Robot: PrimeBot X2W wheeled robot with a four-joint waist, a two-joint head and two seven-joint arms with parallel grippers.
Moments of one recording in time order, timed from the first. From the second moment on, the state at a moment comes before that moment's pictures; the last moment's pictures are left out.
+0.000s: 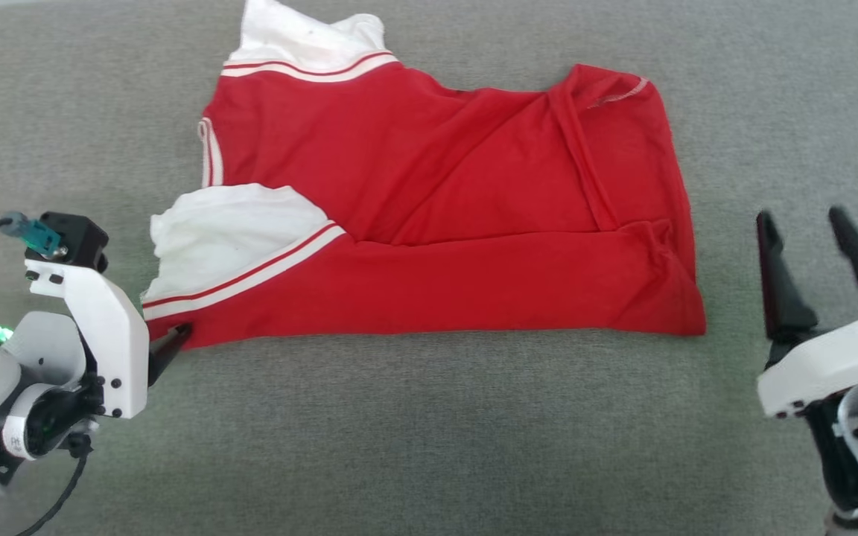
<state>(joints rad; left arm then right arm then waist) -0.71 0.98 -0.97 0.10 -1.24 0.24 0.49 -0.16 -0.06 -0.15 -0.25 0.15 0.13 0.29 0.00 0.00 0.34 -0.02</state>
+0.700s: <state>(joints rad) -0.78 0.82 -1.00 0.33 -1.25 0.13 0.51 -0.15 -0.12 -0.07 -0.16 0.26 0.13 0.76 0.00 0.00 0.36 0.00</state>
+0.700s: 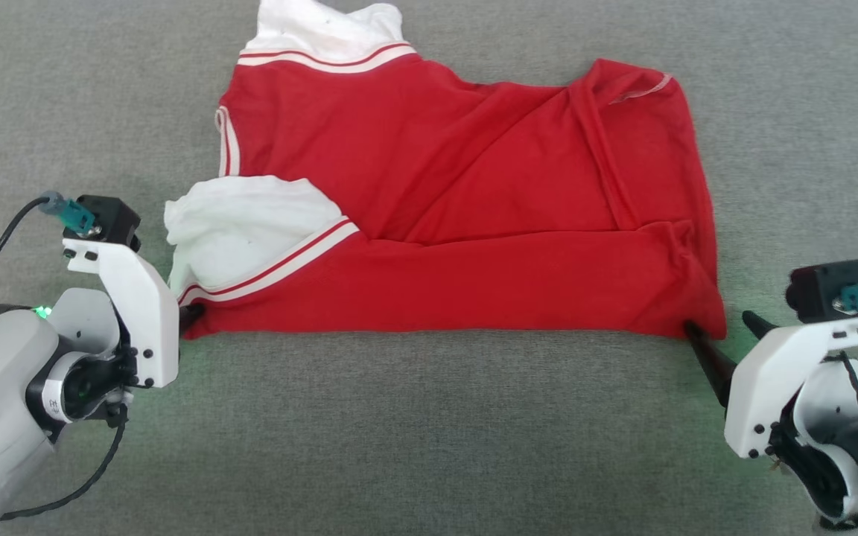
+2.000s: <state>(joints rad) -0.66 1.05 -0.96 -0.13 -1.31 0.36 0.56 -0.18 -0.29 -0.18 -0.35 0.42 0.13 1.27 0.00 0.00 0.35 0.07</state>
